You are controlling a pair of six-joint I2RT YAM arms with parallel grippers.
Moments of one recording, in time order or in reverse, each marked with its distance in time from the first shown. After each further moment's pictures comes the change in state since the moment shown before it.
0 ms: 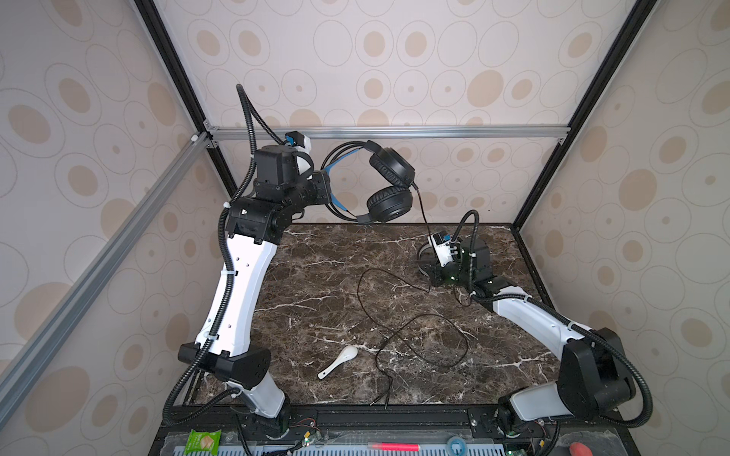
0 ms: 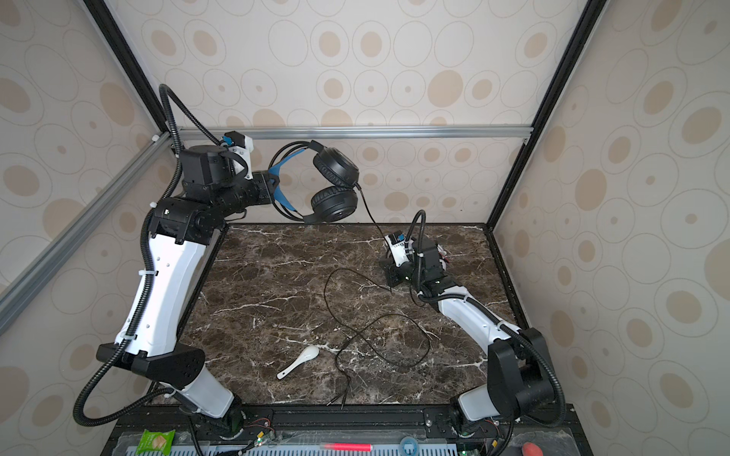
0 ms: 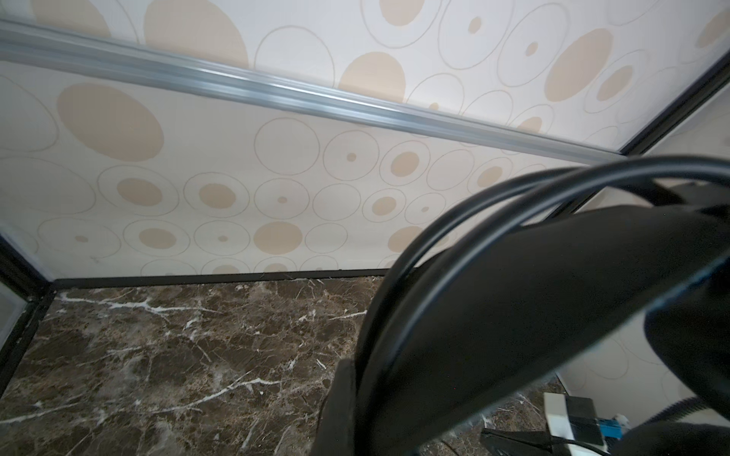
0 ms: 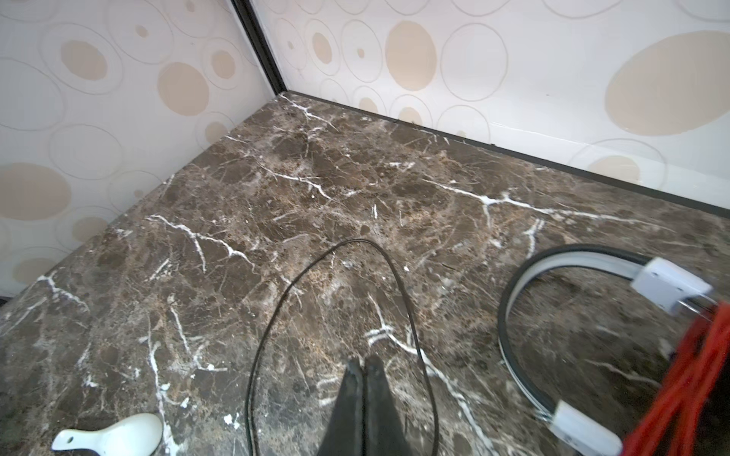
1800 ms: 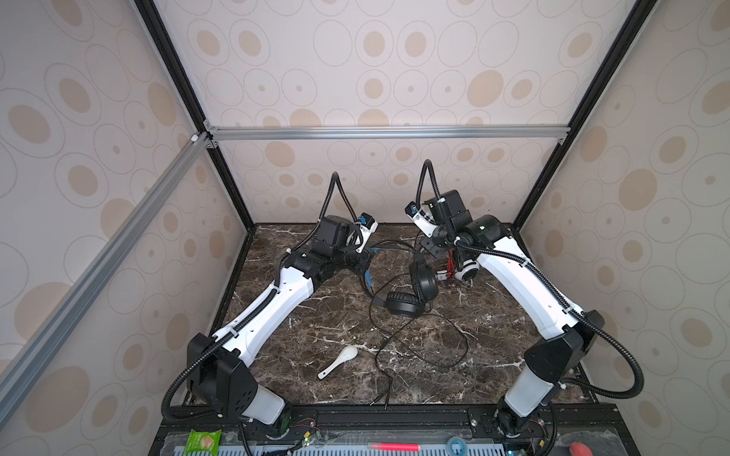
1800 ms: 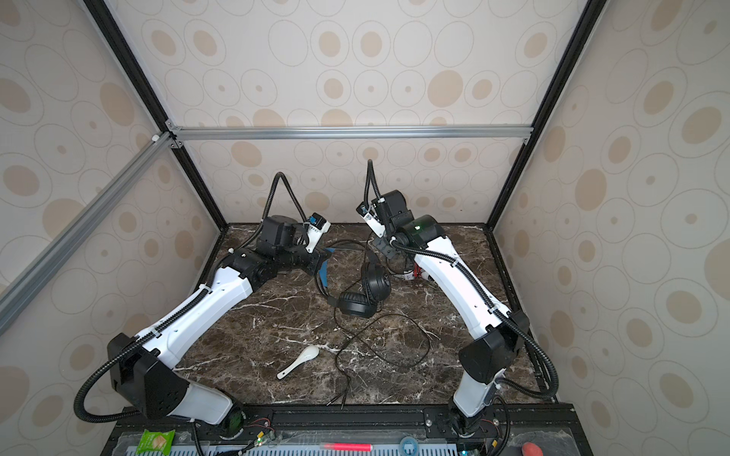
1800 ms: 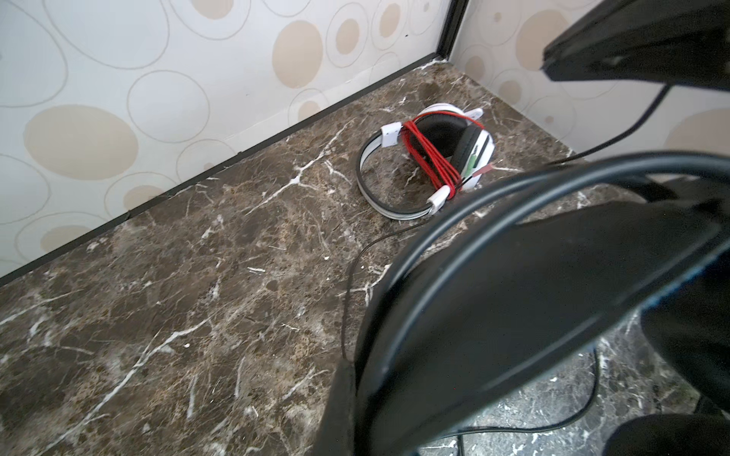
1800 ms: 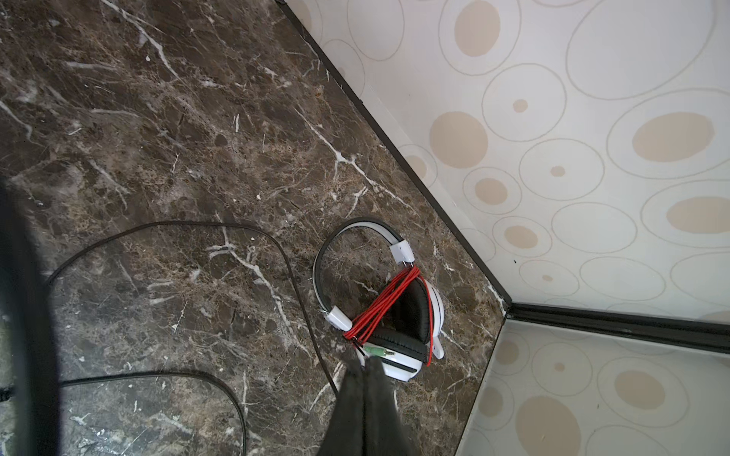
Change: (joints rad) left arm -0.237 -0.173 -0.773 0.344 0.190 0.372; right arm 0.206 0.307 0.949 -0.953 0.661 -0.422
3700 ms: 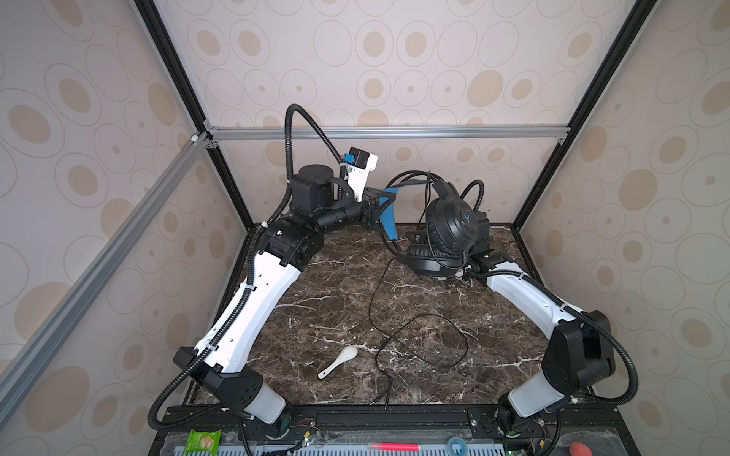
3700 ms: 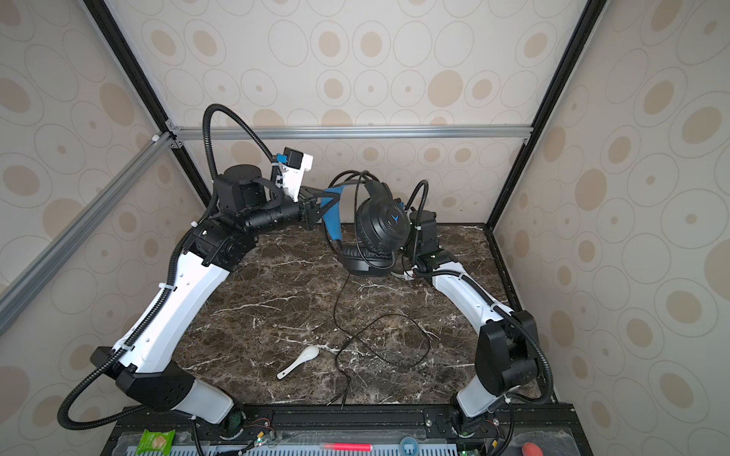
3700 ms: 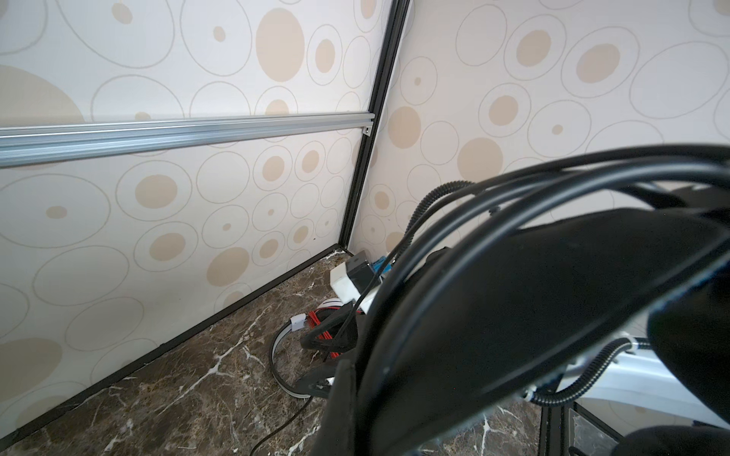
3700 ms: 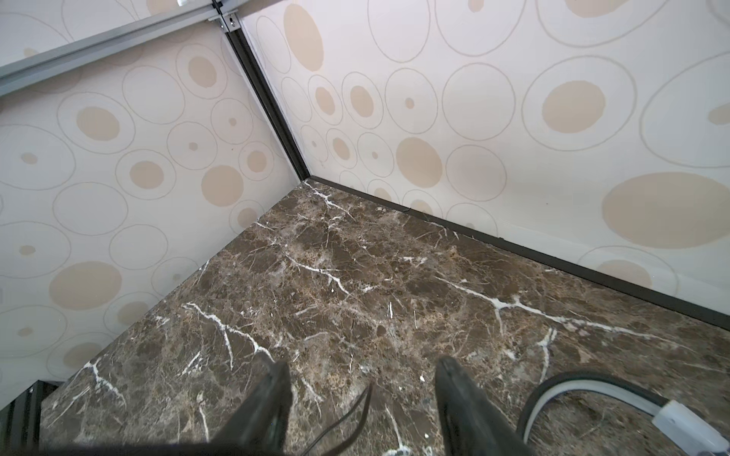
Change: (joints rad) left arm -0.026 0.061 0.526 0.018 0.183 -0.249; right arm -0.213 -0.105 -0.635 1.050 -0.766 0.583
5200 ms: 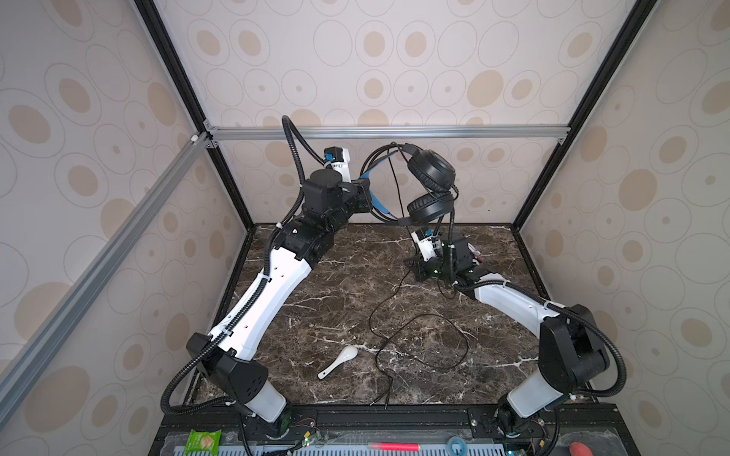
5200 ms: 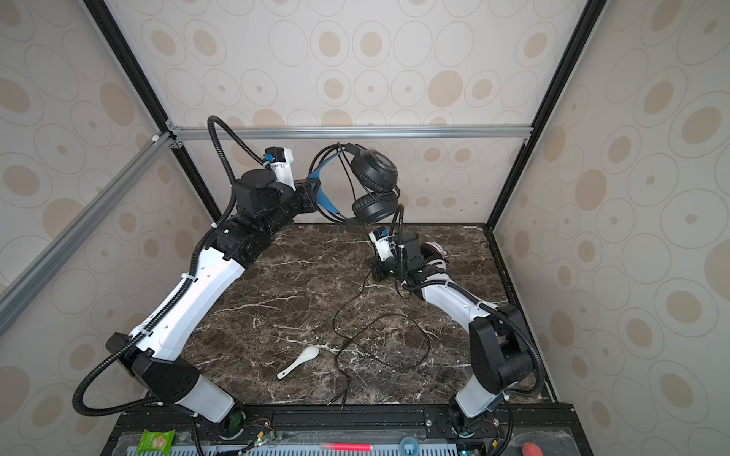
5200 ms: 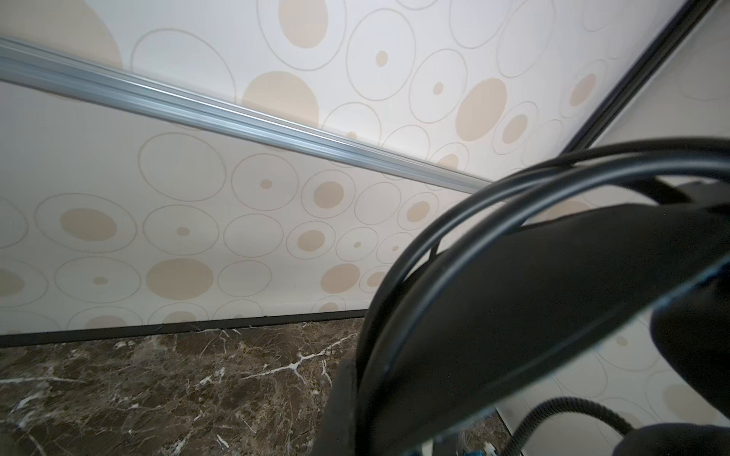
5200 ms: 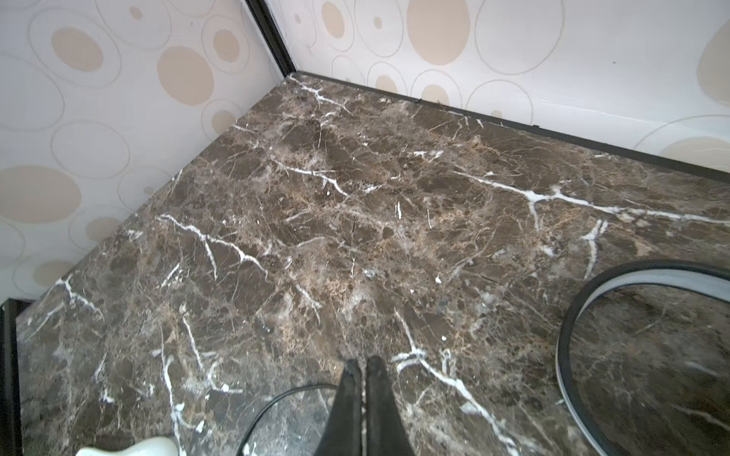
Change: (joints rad) left arm 0.024 0.042 -0.111 0.179 -0.550 -0.258; right arm 0.106 -0.031 -0.177 -0.122 0.120 -0.109
